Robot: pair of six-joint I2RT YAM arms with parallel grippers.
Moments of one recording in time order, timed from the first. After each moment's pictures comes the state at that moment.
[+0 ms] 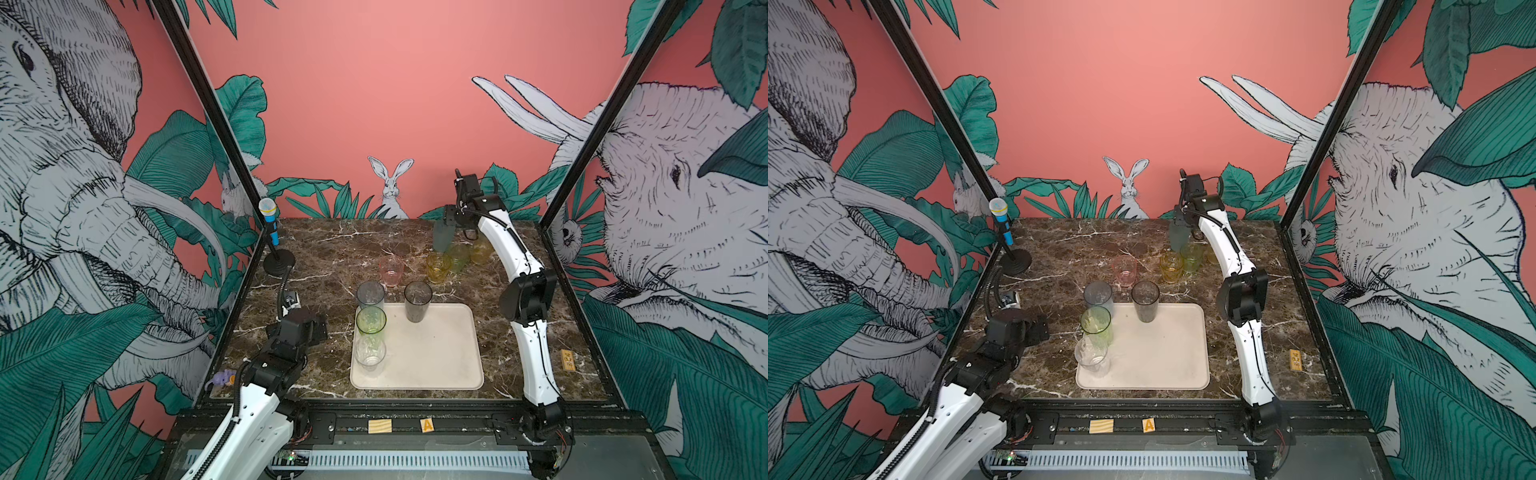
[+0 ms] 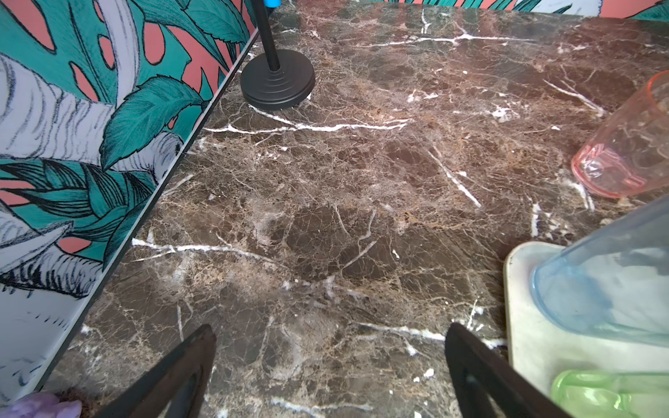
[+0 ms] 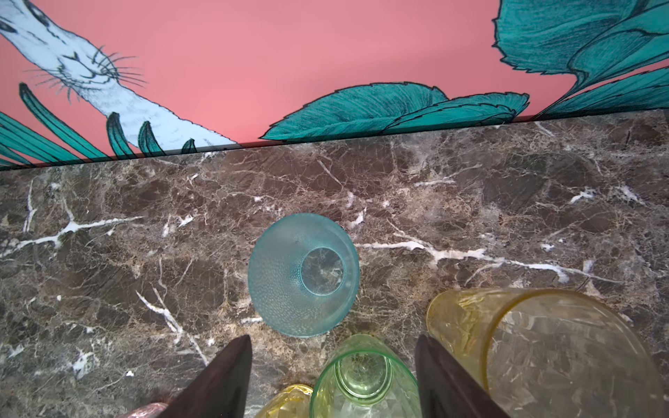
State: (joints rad) left arm -0.36 0.60 0.49 -0.61 -0.48 -0.34; right arm 0.31 2.39 2.55 -1.02 0.15 0.33
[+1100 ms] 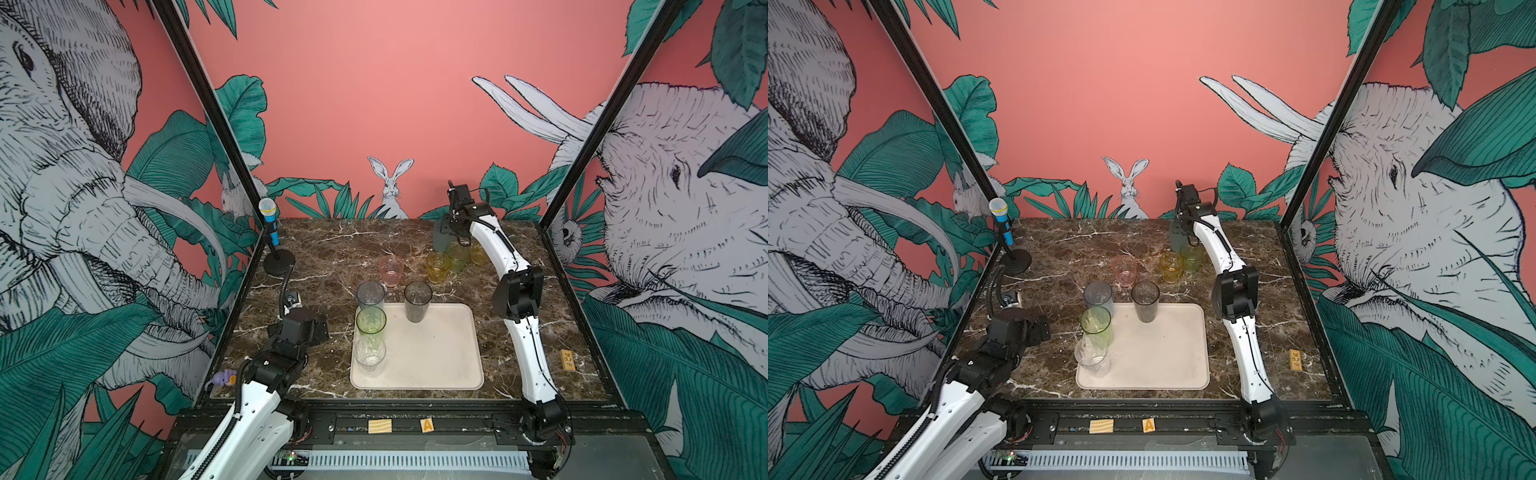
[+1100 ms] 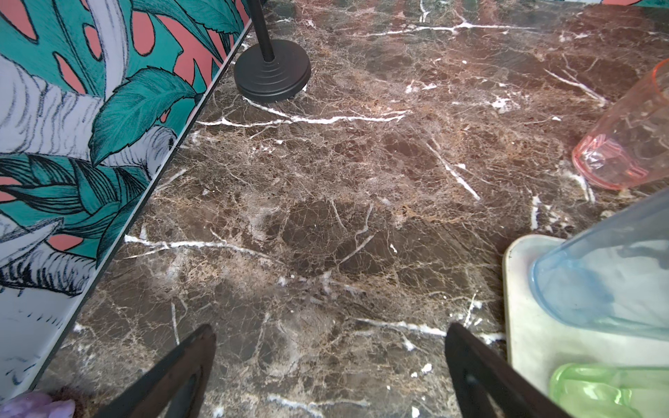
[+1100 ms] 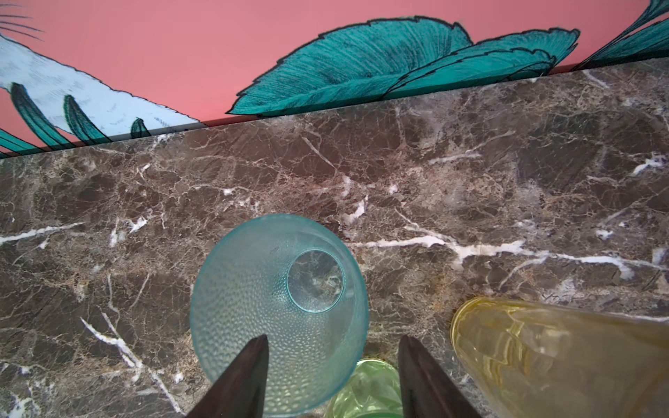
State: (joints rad) left arm -0.36 0.62 0.49 -0.61 -0.46 -0.34; right arm 0.31 2.51 2.57 -0.99 0.15 0.38
